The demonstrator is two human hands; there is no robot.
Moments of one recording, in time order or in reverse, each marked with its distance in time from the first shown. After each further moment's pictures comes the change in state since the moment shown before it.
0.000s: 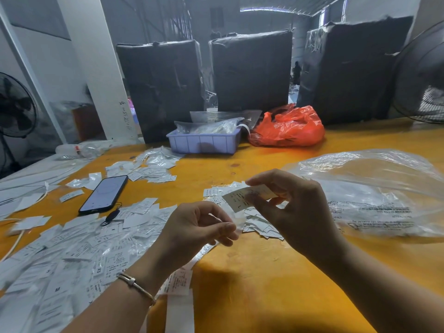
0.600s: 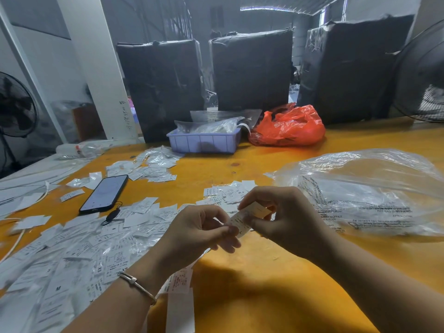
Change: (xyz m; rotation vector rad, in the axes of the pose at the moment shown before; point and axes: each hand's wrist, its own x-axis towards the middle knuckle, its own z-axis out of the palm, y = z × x) left_hand 0.001 -0.001 0.003 0.018 -0.080 -0.043; right_hand -0.002 0.008 0.003 -0.009 -0.282 0.035
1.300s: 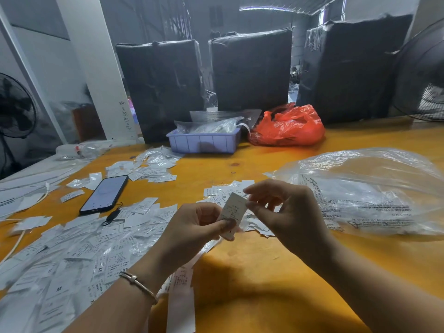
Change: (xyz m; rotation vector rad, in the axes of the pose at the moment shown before) left_hand 0.003 -0.006 -0.001 -0.027 0.080 0.010; right_hand -0.001 0.004 0.008 0.034 0.254 0.045
